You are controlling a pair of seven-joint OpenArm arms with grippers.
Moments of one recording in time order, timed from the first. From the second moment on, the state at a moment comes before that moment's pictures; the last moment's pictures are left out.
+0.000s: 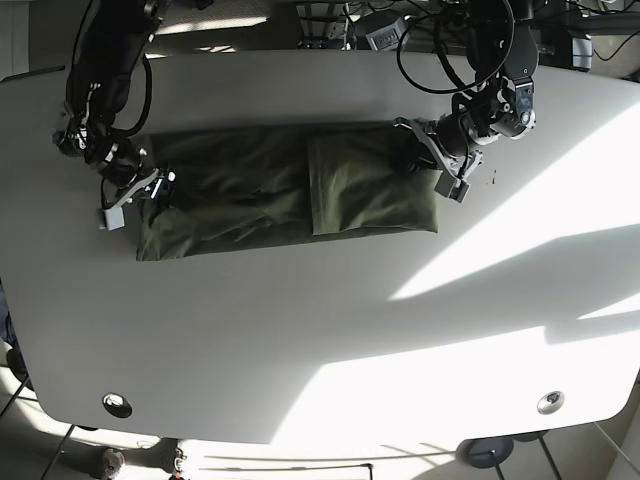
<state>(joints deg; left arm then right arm) 11.7 -7.5 -8.6 88.8 -30.5 -32.4 44.7 2.8 12.2 29.7 69.5 40.0 40.1 -51.7</state>
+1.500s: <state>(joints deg) 5.1 -3.5 -6.4 77.9 -32.6 -33.1 42.5 4.4 -1.0 -8.7 90.8 26.7 25.8 -46.9</state>
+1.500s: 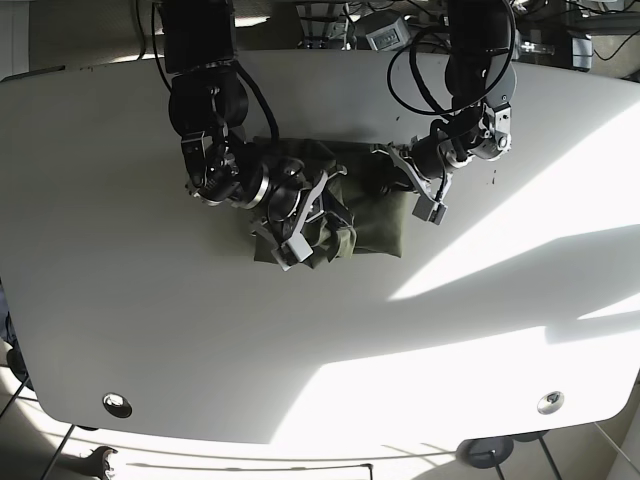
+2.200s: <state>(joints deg) 10.5 -5.2 -8.6 97.1 -30.1 -32.4 46.4 7.3 -0.3 -17.0 94.8 27.2 22.0 -51.0</state>
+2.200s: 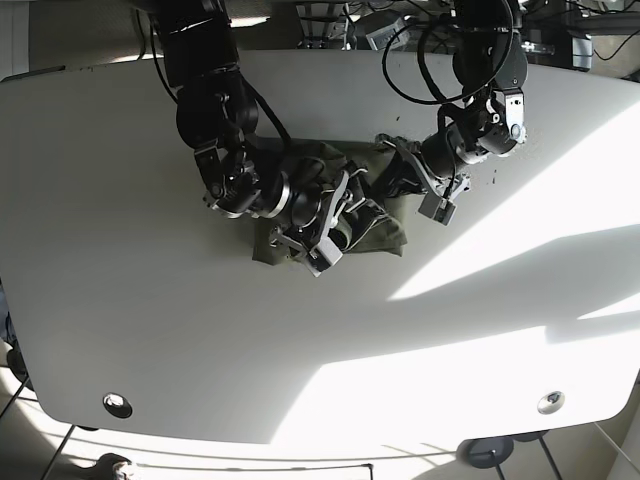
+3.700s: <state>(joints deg) 18.9 -10.5 -27.6 106.4 -29.2 -39.1 46.6 23.7 -7.1 -15.8 64.5 33.0 22.5 -43.7</state>
